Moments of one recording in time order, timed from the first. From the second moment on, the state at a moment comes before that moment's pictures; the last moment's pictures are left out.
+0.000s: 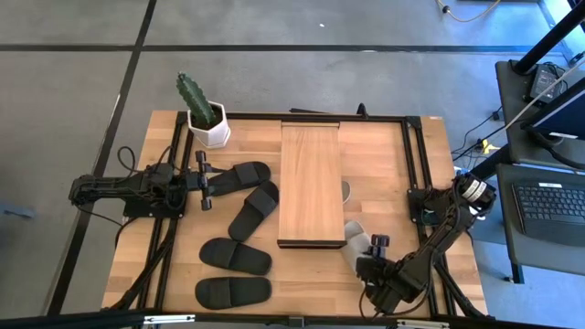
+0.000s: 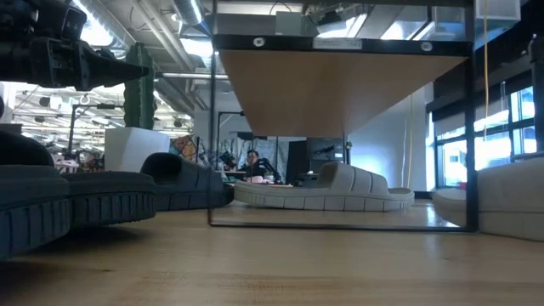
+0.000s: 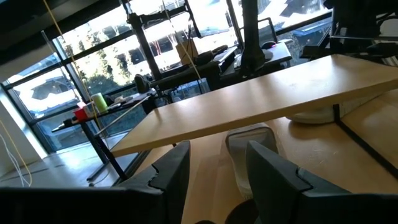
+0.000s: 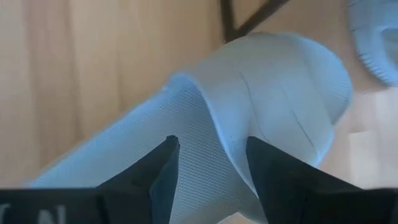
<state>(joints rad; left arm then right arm) 0.04 0.00 0.01 0.04 -0.15 0.34 0.91 1.81 1.14 -0.94 0.47 0.99</state>
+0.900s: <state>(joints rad) 0.04 0.00 0.01 0.04 -0.15 0.34 0.87 1.81 1.14 -0.97 0.58 0.78</state>
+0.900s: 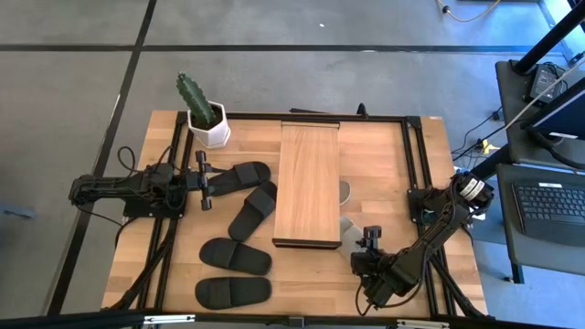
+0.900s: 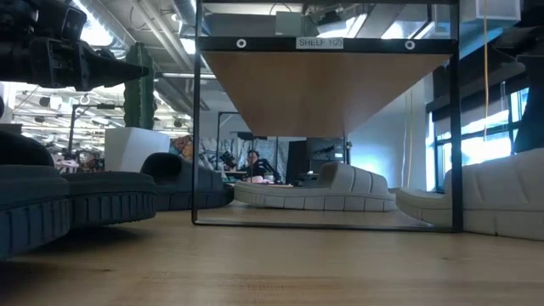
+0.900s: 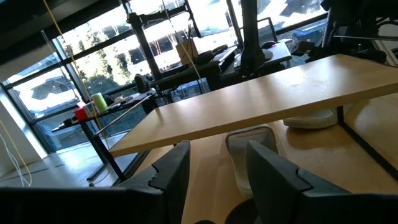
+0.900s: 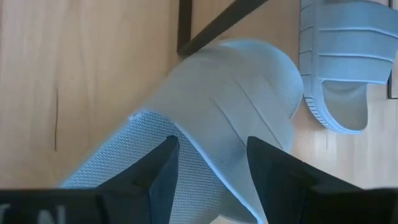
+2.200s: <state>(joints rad) 0.04 0.00 0.01 0.04 -0.15 0.34 0.87 1.81 1.14 -0.98 0.59 0.89</state>
